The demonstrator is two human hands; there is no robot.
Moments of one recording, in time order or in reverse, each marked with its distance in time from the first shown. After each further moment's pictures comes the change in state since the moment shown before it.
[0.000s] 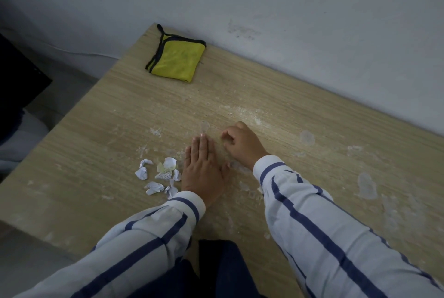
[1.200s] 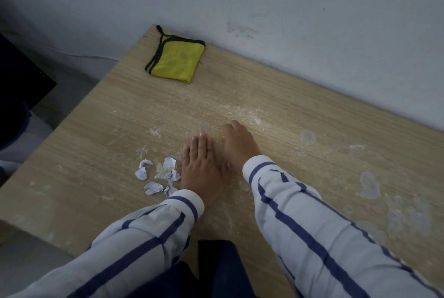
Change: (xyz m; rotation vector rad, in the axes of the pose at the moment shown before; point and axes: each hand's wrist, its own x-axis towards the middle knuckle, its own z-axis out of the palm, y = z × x) left_hand 0.003 0.001 0.000 0.070 -0.016 -0.014; right_hand 0.001 -0.015 0.007 -0.260 0.059 -0.028
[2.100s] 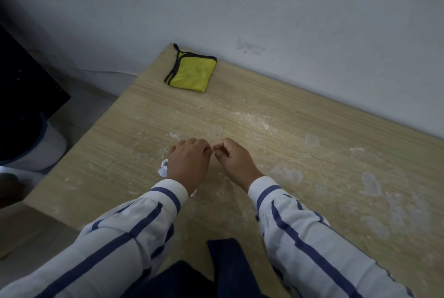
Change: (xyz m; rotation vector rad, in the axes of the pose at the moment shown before) left_hand -0.015 -0.056 -0.067 -0.208 0.216 0.032; right_hand -0.051 -0.058 -0.004 0.632 -0.003 0.038
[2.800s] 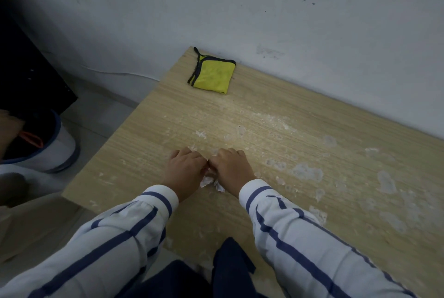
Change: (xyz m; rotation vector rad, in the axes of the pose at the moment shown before) left_hand -0.027 -0.093 -0.016 0.194 -0.059 0.318; right_hand -0.005 -0.035 0.071 -0.833 -0.121 -0.224
